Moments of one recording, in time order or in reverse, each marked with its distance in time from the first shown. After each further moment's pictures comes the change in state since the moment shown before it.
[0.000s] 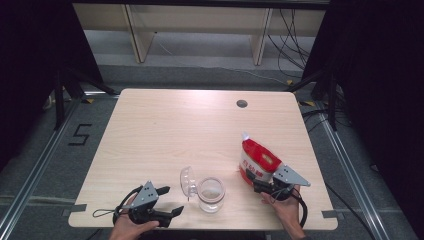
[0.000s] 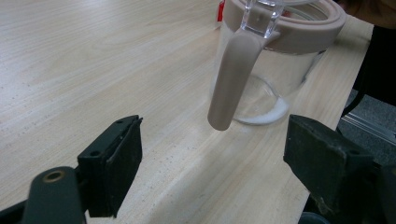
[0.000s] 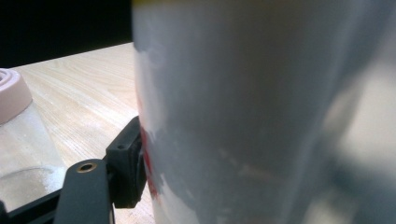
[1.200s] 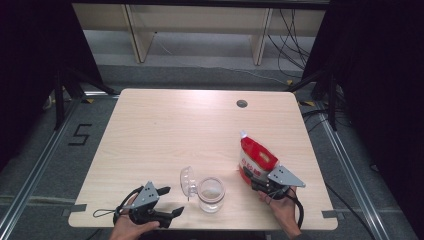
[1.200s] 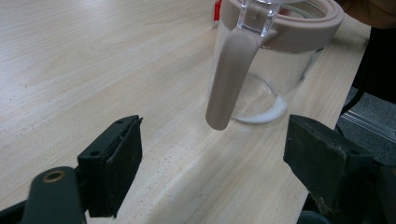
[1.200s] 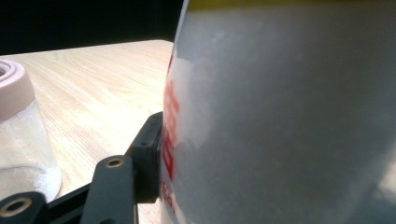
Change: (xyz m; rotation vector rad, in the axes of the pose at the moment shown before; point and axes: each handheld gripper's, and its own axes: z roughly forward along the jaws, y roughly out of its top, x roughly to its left) left arm 0.001 0.000 0.000 0.006 -0.011 0.033; right arm 0.010 0.005 0.006 -0.041 -0.013 -0.083
